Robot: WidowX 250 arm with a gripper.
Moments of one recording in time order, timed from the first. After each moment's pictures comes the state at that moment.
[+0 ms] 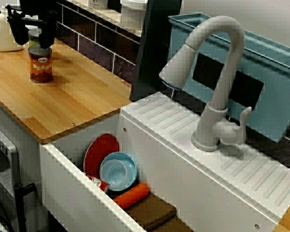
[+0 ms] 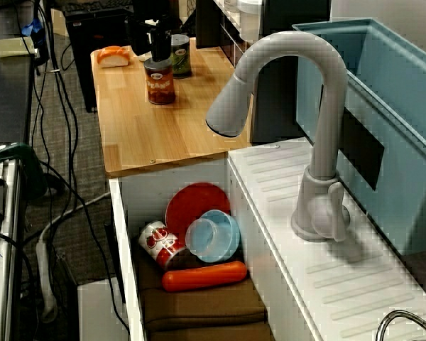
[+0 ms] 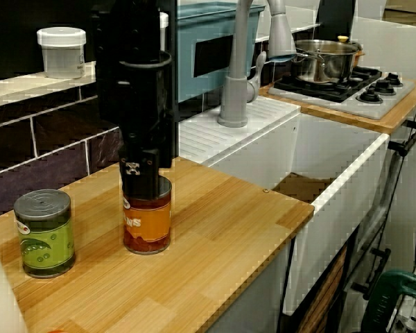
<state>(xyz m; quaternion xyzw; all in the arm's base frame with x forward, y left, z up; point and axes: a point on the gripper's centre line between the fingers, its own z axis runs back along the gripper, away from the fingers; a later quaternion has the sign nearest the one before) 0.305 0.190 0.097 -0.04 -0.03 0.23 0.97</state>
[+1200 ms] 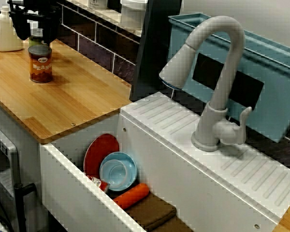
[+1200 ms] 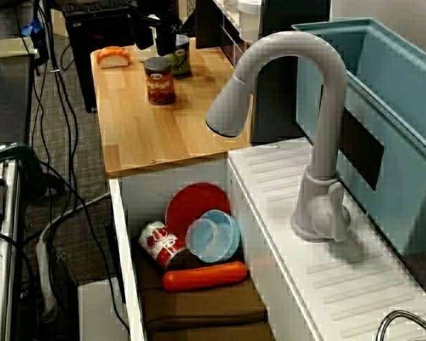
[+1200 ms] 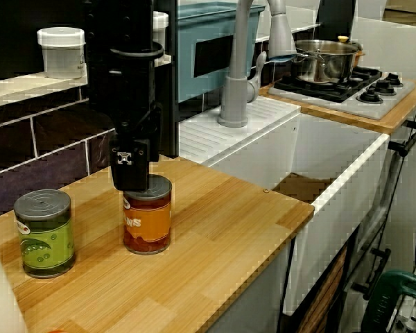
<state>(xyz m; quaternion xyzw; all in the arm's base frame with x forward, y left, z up) 0.311 0.195 0.104 -0.02 -0.04 0.26 0.97</state>
